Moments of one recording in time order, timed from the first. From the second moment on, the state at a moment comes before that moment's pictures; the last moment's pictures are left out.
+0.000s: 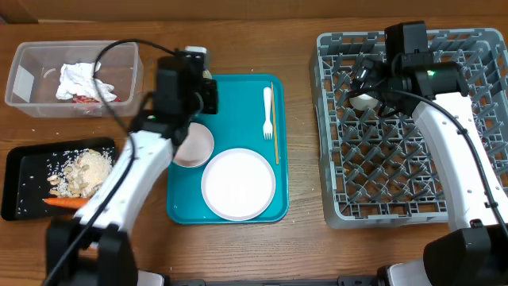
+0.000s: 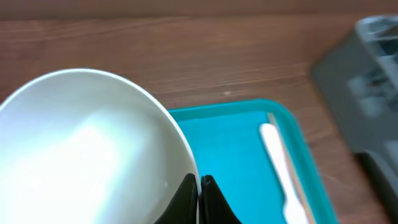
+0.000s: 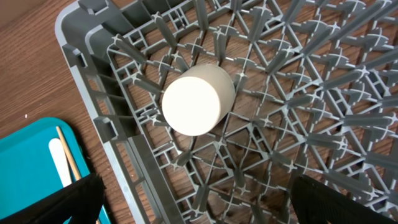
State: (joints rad) left arm -0.23 1.60 1.13 -0.18 0.05 -0.14; right arm 0.11 1.65 1.59 -1.02 0.17 0.54
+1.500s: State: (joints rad) left arm -0.47 1.67 1.27 -0.59 -0.07 -0.35; right arm 0.11 1.65 1.59 -1.02 0.17 0.54
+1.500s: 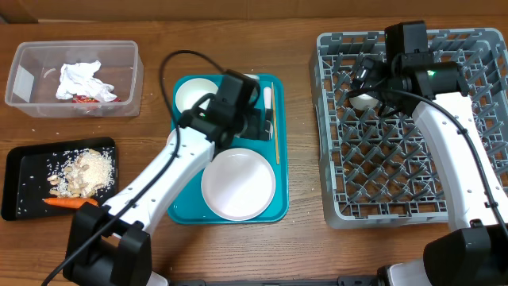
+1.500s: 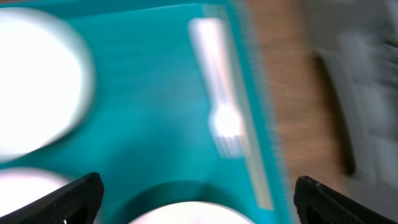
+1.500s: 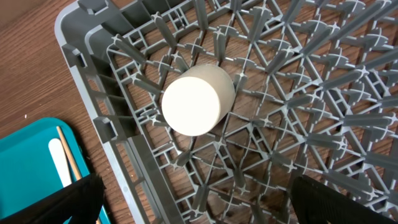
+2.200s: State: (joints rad) left arm 0.37 1.52 1.36 -0.80 0.16 -0.51; right arm 0.11 1.65 1.59 -1.01 0.07 0.54
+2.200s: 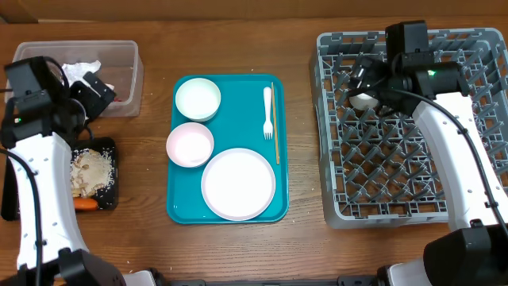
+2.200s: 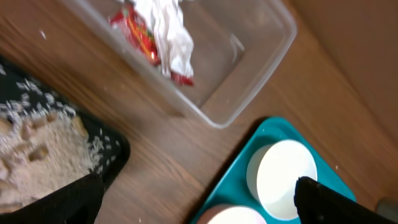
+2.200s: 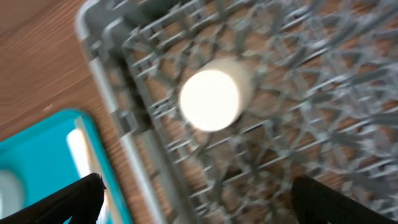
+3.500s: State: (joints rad) left arm 0.37 1.54 1.36 -0.82 0.24 -0.52; right arm 0.62 2.15 1.58 -0.56 0.11 0.59
